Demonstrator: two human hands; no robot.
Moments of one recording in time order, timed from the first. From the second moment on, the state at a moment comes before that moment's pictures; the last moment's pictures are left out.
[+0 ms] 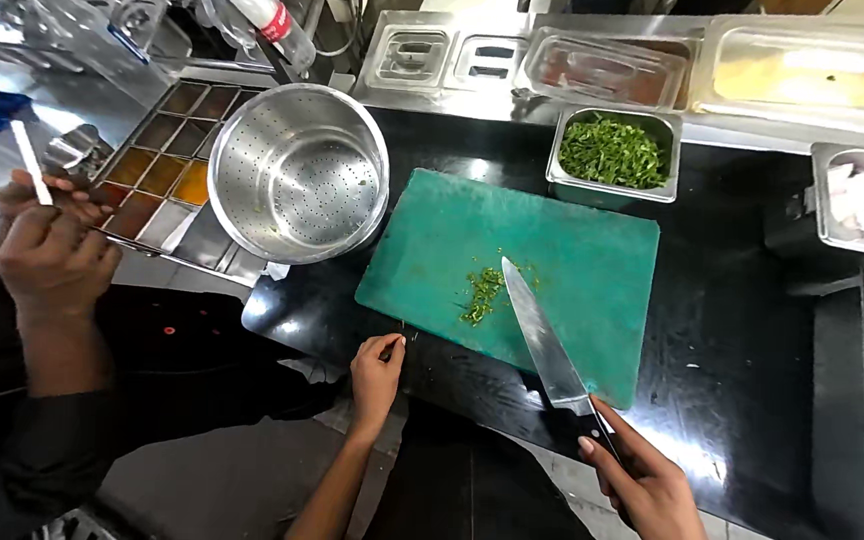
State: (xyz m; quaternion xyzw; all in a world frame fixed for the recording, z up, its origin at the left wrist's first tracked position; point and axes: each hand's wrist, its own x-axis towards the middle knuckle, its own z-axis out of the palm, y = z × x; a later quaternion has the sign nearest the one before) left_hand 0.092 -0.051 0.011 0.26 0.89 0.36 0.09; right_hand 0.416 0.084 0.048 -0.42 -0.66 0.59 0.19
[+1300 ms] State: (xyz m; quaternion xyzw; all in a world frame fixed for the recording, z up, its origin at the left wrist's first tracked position) left_hand 0.071 0.091 0.074 0.44 0.80 0.34 0.24; right_hand 0.398 0.128 0.022 -0.53 -0.66 0.48 0.24
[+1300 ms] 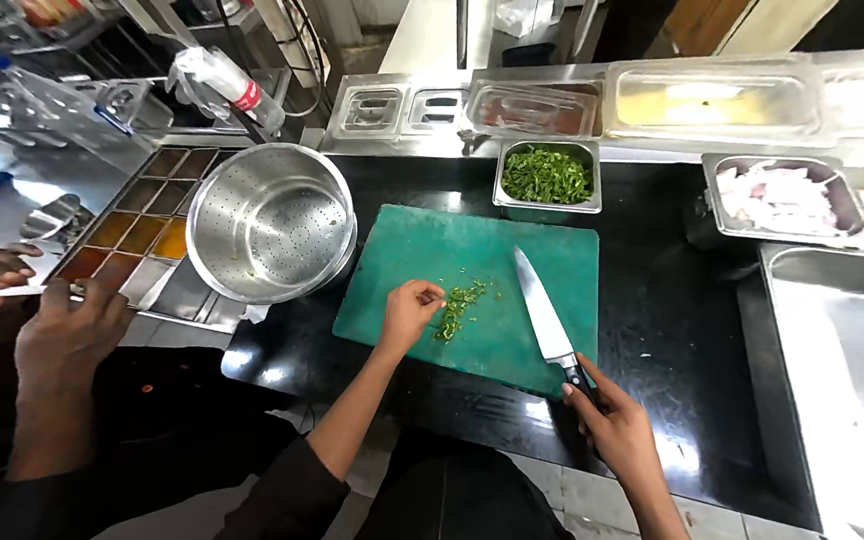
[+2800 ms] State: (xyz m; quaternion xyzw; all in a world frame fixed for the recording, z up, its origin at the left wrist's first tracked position) left_hand 0.092 0.080 0.000 0.38 0.57 0.60 0.41; right_hand 0.241 -0.065 0.022 -0.64 -0.53 0.47 0.31
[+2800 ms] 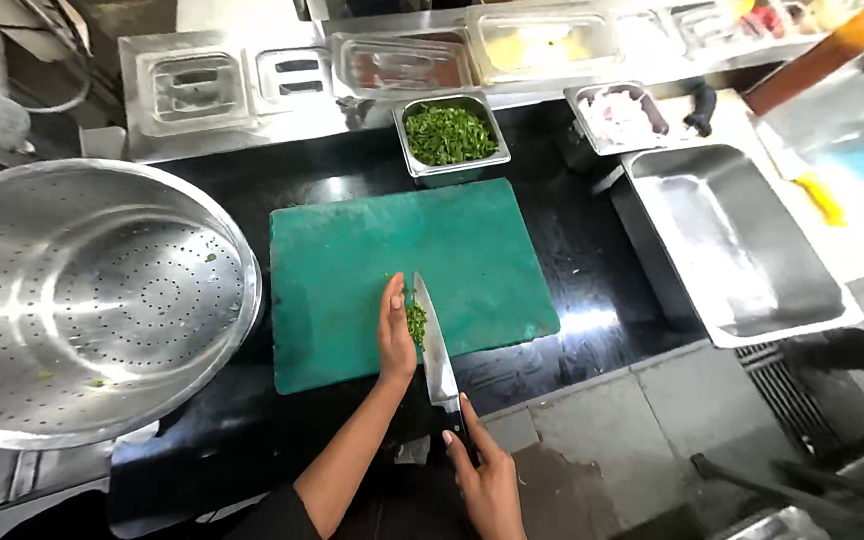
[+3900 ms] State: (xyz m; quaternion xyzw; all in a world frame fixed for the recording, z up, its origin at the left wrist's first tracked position) left_hand 0.124 0.364 0.142 0.45 0.62 0.57 0.29; right_hand 0.252 0.207 0.105 -0.50 -0.60 0.47 0.41
